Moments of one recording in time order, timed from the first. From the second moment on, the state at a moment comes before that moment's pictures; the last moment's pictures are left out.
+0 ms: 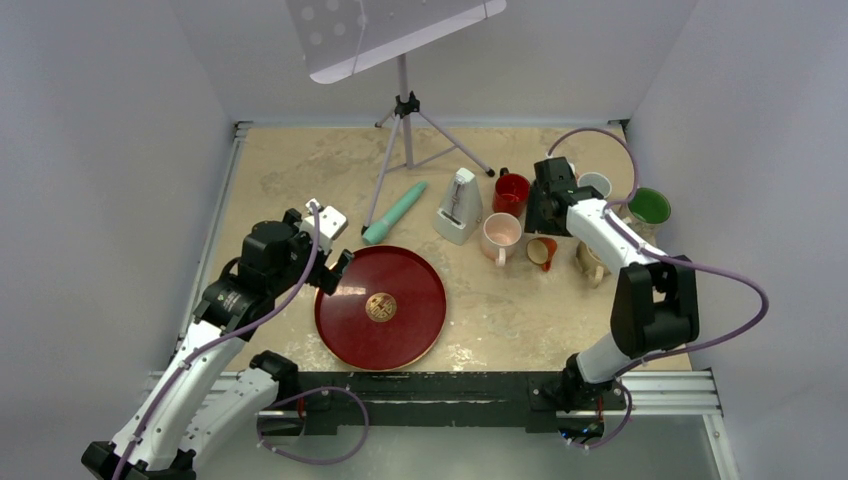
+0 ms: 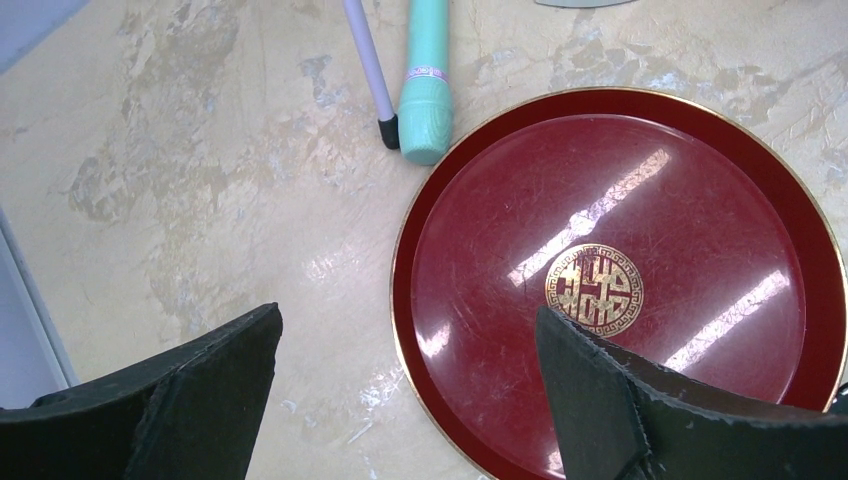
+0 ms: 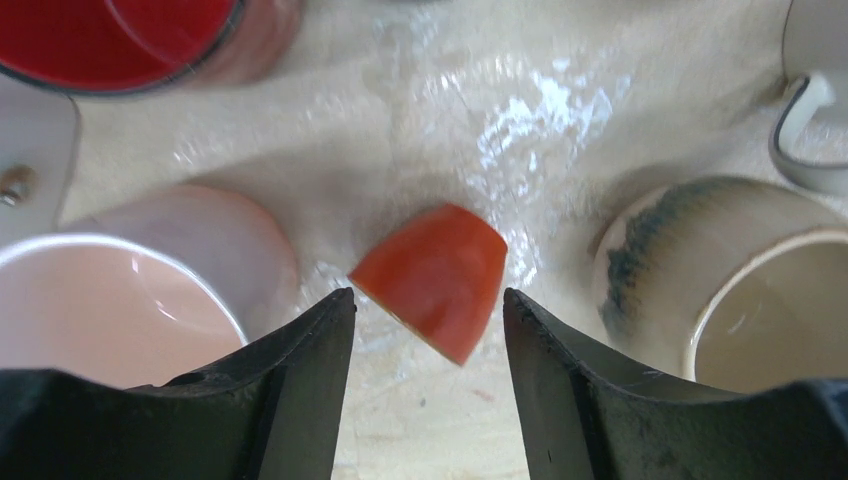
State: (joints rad) left arm -0.43 0.71 0.83 -0.65 0.04 0.25; right arm 0.21 1.56 1.13 -0.61 0.30 0.30
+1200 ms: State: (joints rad) left arm -0.43 0.71 0.80 -0.61 0.05 0.27; right arm 0.19 1.69 1.09 -0.61 0.34 0.29
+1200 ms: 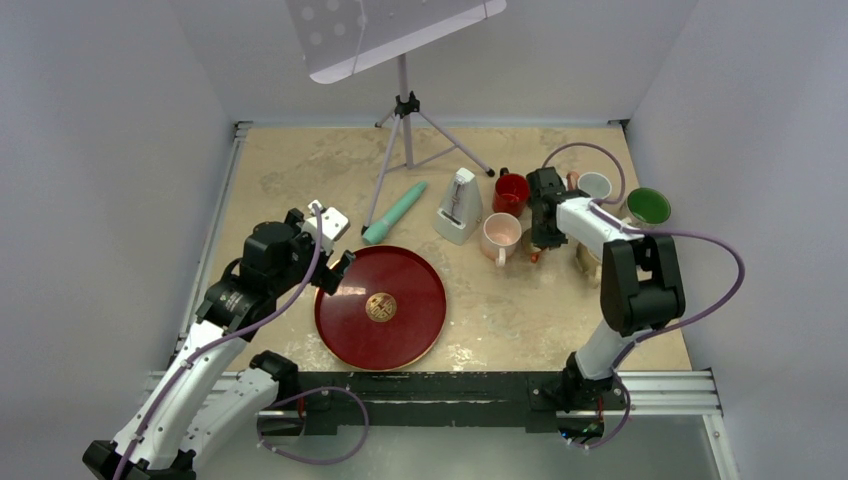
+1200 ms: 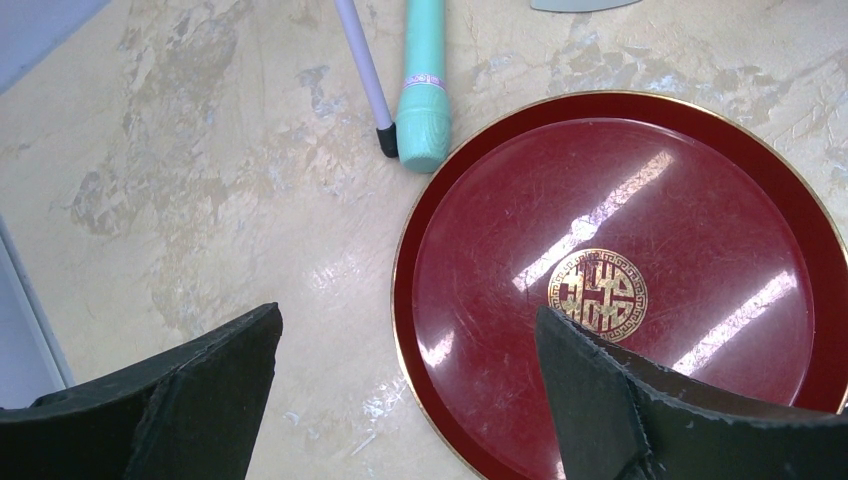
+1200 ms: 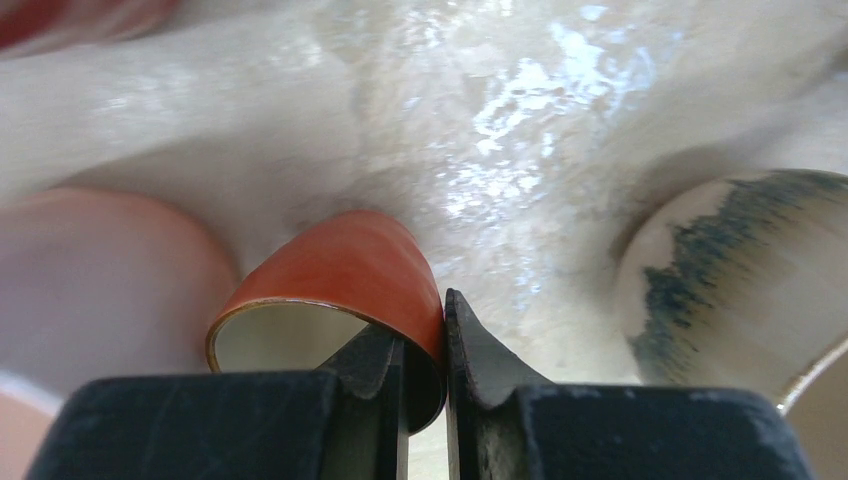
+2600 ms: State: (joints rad) left arm -0.32 0.57 0.04 0.38 -0.49 -0.04; right arm 0.10 0.62 0.38 0.43 0.00 0.07
